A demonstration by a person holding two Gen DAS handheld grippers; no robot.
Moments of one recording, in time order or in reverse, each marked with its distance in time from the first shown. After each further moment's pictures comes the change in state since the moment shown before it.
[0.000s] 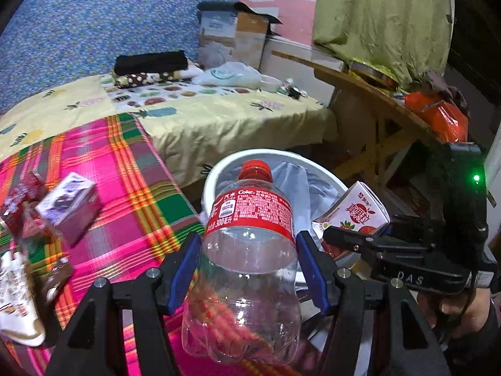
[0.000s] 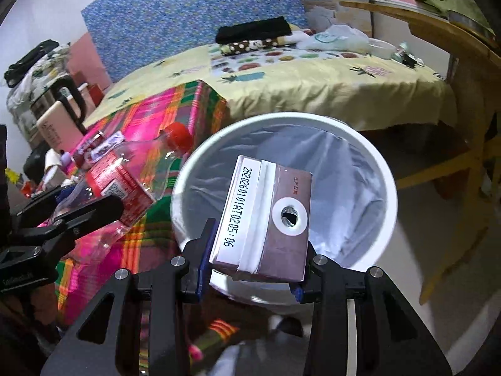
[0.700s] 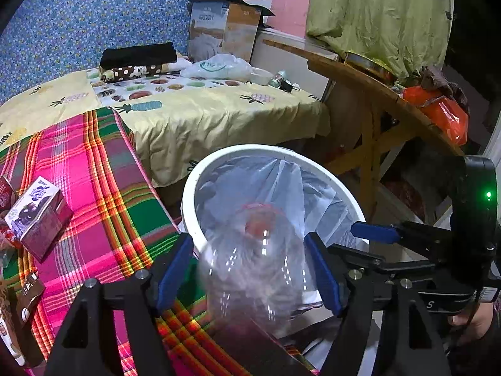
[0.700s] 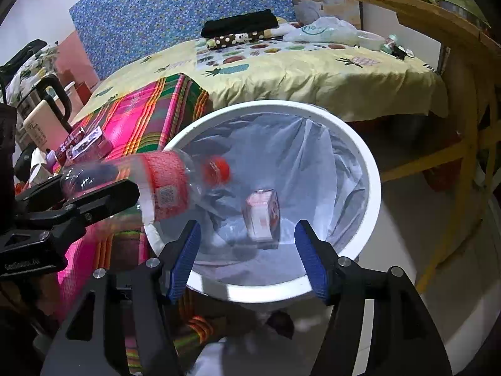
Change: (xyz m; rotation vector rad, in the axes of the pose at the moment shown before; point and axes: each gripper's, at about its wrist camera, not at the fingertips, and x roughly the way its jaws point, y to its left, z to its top) left arm 0.027 -0.006 0.006 0.006 0.023 -0.034; right arm -0.003 -0.023 -0.009 0.020 0.013 -0.029
